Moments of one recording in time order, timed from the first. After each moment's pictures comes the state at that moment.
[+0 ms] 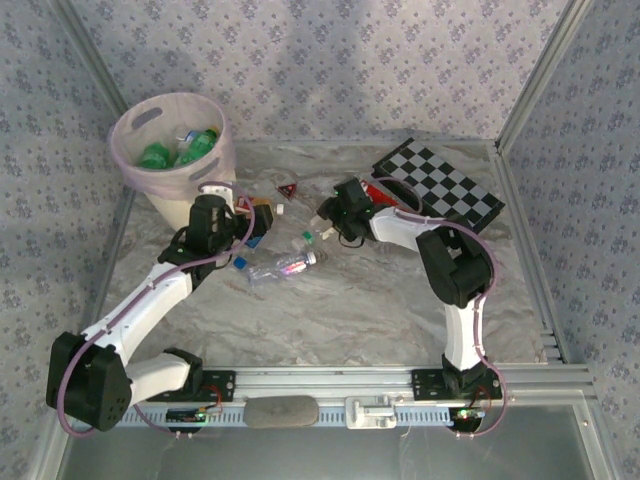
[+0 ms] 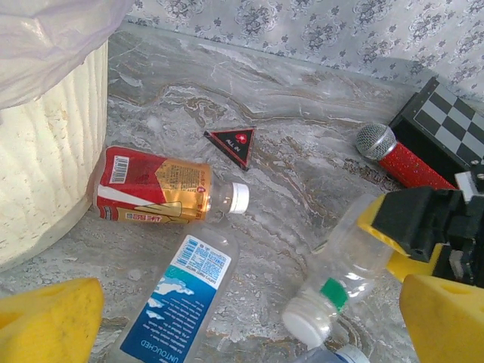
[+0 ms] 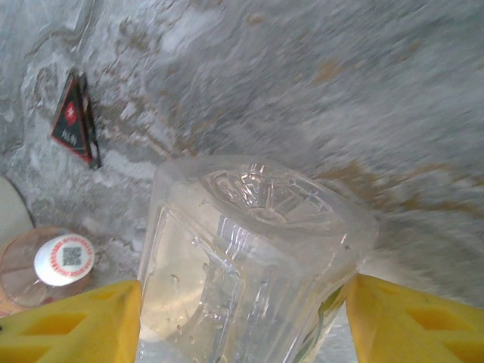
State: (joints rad) left arm -0.40 1.15 0.79 -0.13 -0.05 -0.44; right arm 0.55 1.98 1.28 -0.15 -0.02 1.12
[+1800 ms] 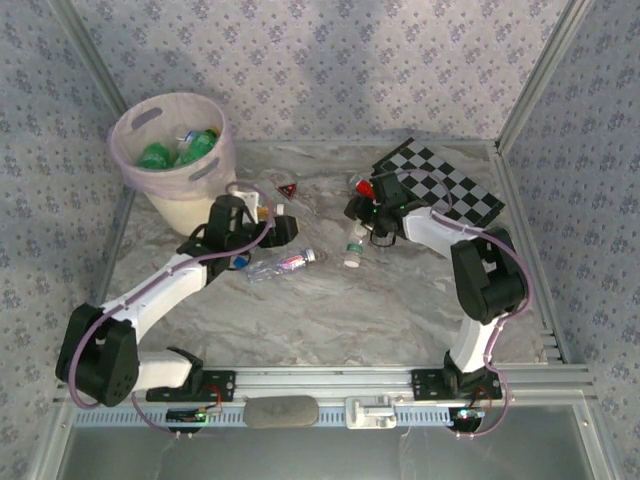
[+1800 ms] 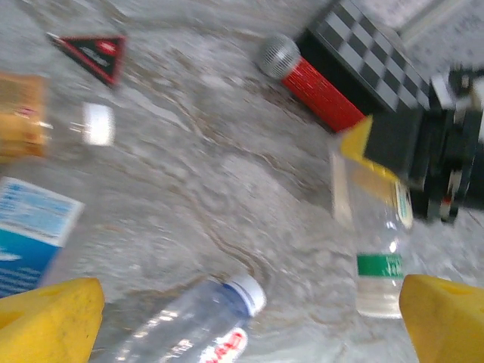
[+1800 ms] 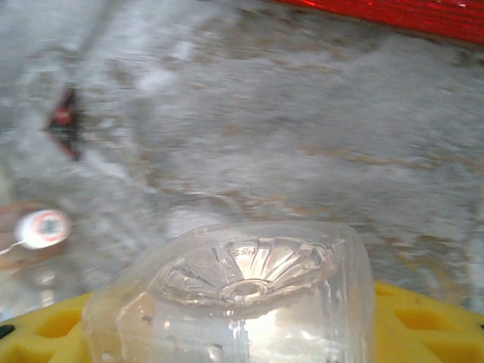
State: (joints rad) left arm -0.48 1.29 0.80 -0.07 0.24 -0.52; right arm 0.42 1.77 1.15 -0.20 -0.15 0.86
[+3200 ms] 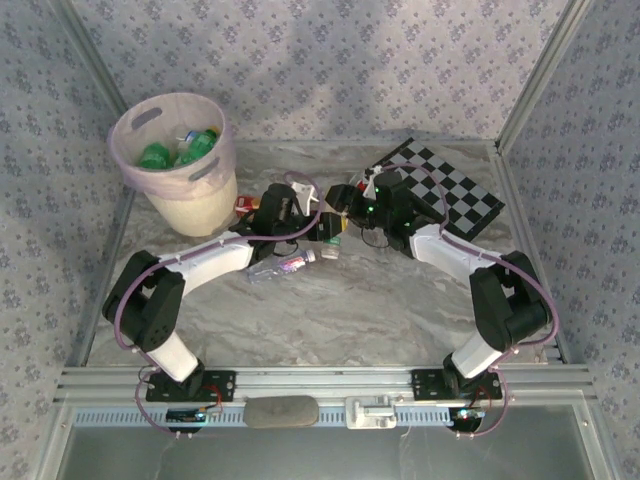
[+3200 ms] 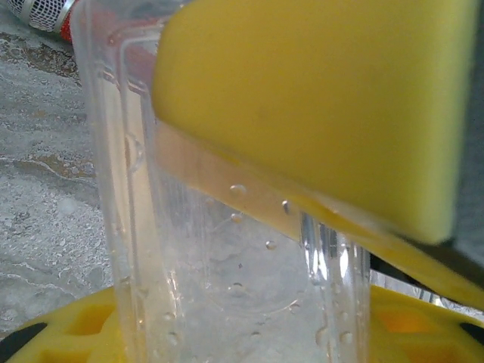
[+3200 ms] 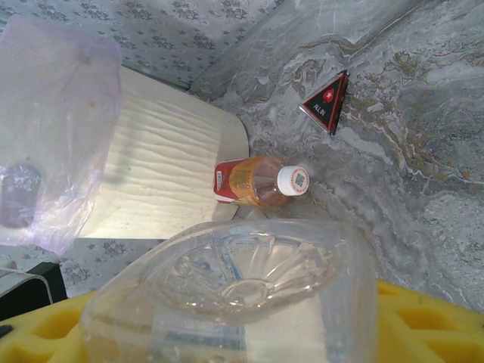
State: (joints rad) left arm -0.66 1.62 1.02 0.14 0.42 -0.63; right arm 0.49 1.59 1.00 0.19 -0.36 0.95
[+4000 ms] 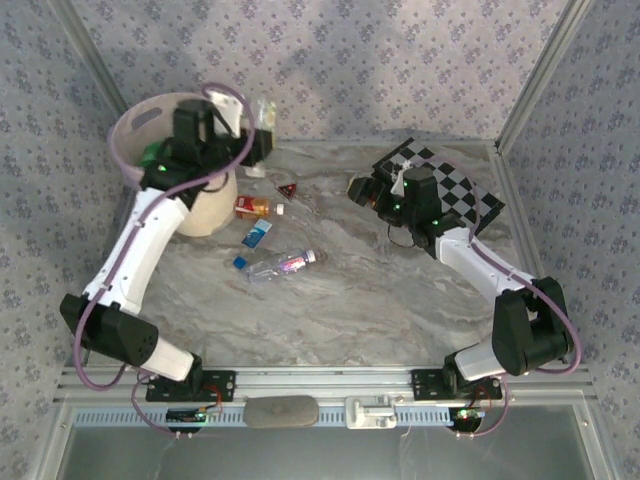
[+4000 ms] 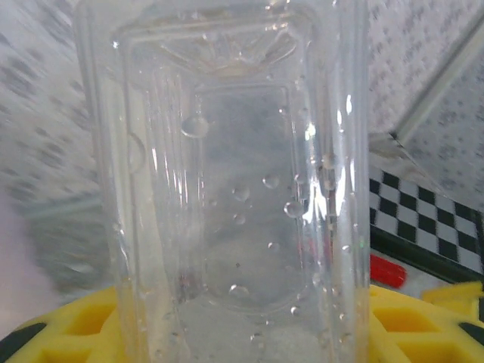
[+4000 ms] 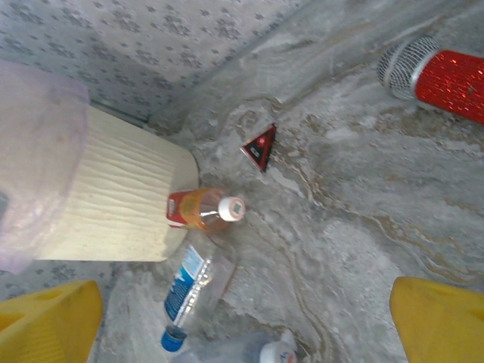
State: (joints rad) left arm -0.32 1.50 1.73 -0.59 0.18 -0.13; right arm 0.36 1.43 0.97 -0.01 -0.32 0.78
